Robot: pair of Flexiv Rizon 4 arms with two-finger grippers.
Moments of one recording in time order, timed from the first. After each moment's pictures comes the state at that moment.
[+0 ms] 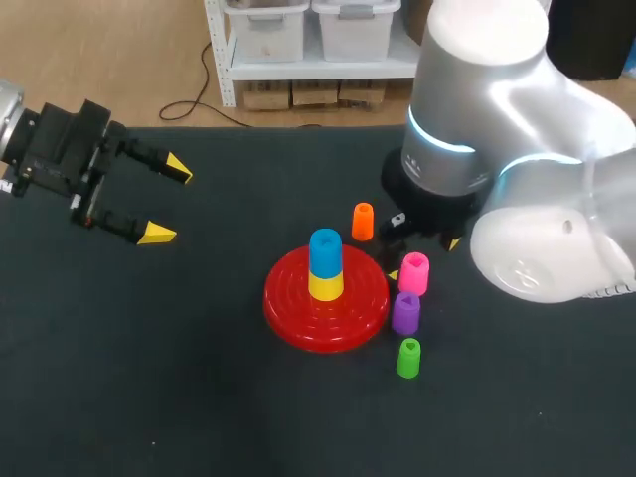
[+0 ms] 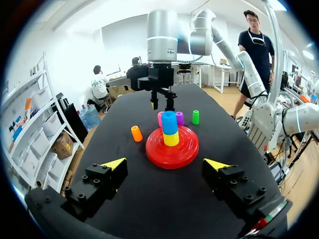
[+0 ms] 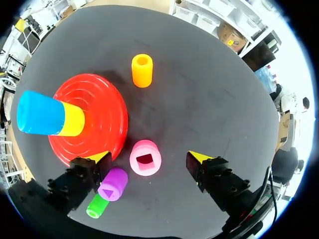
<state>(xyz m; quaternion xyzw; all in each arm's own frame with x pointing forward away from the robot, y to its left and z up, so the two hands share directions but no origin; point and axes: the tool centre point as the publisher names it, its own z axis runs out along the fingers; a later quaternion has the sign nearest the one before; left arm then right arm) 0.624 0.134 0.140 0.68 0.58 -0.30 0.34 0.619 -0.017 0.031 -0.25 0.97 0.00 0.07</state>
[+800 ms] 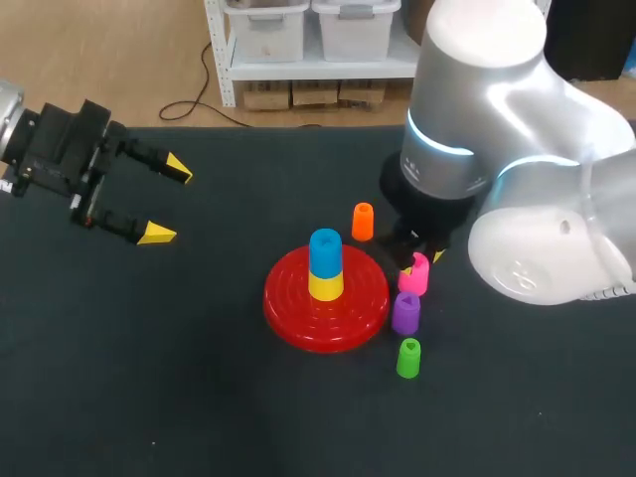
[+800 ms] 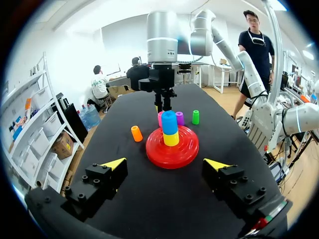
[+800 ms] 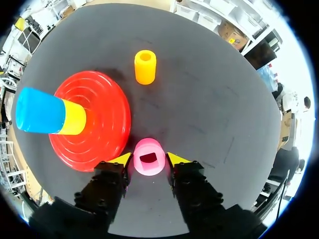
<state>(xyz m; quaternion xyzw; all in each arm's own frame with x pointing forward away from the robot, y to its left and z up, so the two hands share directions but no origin) 0.624 0.134 0.140 0.68 0.58 -0.30 0.34 0.614 -0.015 0.027 -0.25 0.97 0.01 0.06</state>
